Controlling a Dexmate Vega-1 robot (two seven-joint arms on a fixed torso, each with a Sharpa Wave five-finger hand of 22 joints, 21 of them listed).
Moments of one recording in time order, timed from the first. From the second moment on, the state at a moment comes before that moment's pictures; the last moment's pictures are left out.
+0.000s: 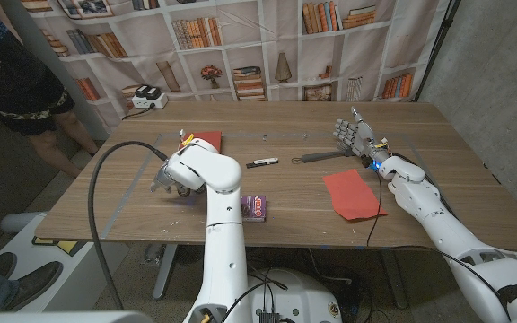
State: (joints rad) left arm 1.03 -0.45 0.08 -1.96 2.21 0.96 -0.99; left_hand 0.97 0.13 0.20 -0.06 0.18 0.66 0.18 0.25 0.23 0.84 0.18 0.21 0.19 0.40 0.20 0.20 0.17 -0.08 0.22 0.20 0.19; right arm -0.74 -0.39 -0.20 -1.05 0.54 0.07 0.38; right_hand 0.26 0.03 0.10 0.02 0.20 0.09 0.10 0.19 0.18 0.10 0.13 0.21 0.18 0.03 0.10 0.18 0.18 0.12 -0.01 0.19 0.18
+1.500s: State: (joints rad) left arm 0.78 -0.45 -0.04 -1.43 2.32 0.99 -0.94; left_hand 1.14 0.15 0.31 -0.14 0.18 0.75 0.22 0.27 0.22 0.89 0.13 0.21 0.19 0.49 0.11 0.20 0.17 0.01 0.22 0.22 0.19; right arm -0.76 -0.39 -0.18 -1.07 0.53 0.07 0.34; right_hand 0.26 0.03 0.10 0.02 0.20 0.09 0.10 0.19 0.18 0.11 0.13 0.21 0.18 0.03 0.10 0.18 0.18 0.12 -0.01 0.19 0.18
